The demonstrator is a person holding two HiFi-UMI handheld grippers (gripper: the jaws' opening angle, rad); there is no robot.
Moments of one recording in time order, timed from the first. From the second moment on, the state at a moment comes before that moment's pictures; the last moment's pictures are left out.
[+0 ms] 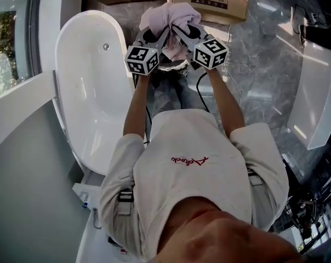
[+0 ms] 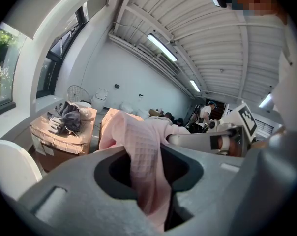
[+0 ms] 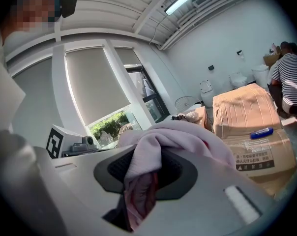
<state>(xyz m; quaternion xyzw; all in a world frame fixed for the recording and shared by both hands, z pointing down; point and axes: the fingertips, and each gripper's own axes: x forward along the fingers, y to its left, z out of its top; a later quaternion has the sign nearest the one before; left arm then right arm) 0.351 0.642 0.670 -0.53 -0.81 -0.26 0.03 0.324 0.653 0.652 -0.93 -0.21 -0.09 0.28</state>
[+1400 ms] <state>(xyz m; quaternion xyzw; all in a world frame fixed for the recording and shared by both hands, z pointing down) 0.344 0.552 0.870 -0.51 -0.75 -0.42 0.06 0.316 0.568 0.855 -0.87 -0.23 -0.21 0.38</state>
